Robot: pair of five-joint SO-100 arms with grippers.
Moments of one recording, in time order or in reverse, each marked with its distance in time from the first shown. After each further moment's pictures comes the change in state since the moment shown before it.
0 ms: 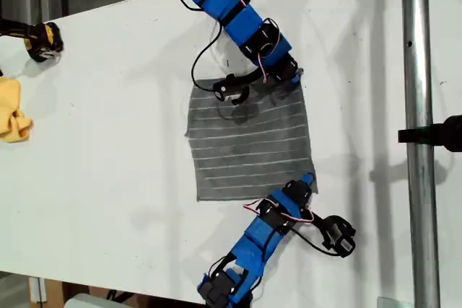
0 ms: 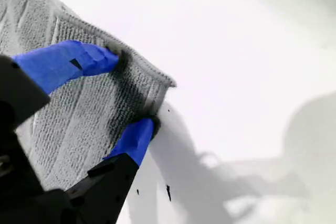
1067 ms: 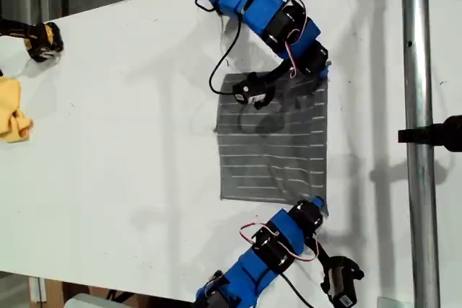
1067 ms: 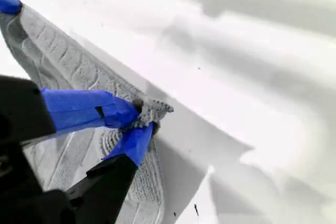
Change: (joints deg) arm 0 7.5 13.7 -7.9 13.1 7.2; arm 1 -10.3 -9.5 -39.3 32.3 1.7
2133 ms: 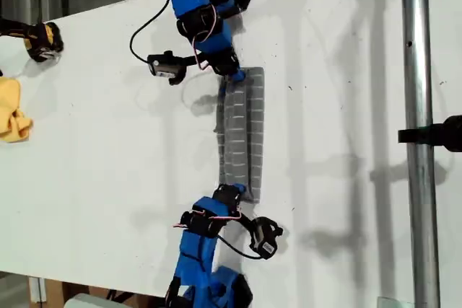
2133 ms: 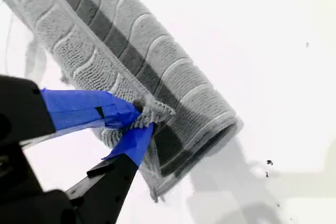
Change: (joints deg) arm 0 -30.4 22.2 38.9 -6.8 15.9; arm 1 33.1 48.3 51.9 -11.5 -12.4
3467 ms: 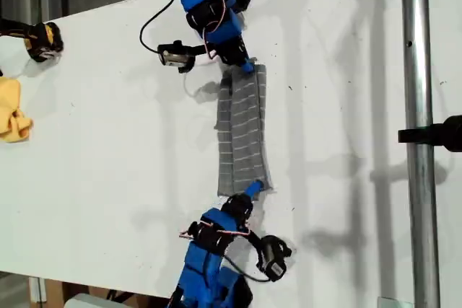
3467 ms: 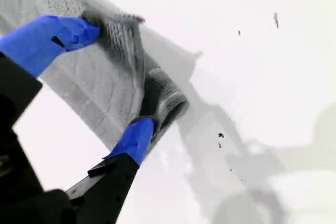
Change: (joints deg) arm 0 6.8 7.5 0.5 9.5 -2.5; arm 1 -4.7 9.2 9.8 3.3 8.1
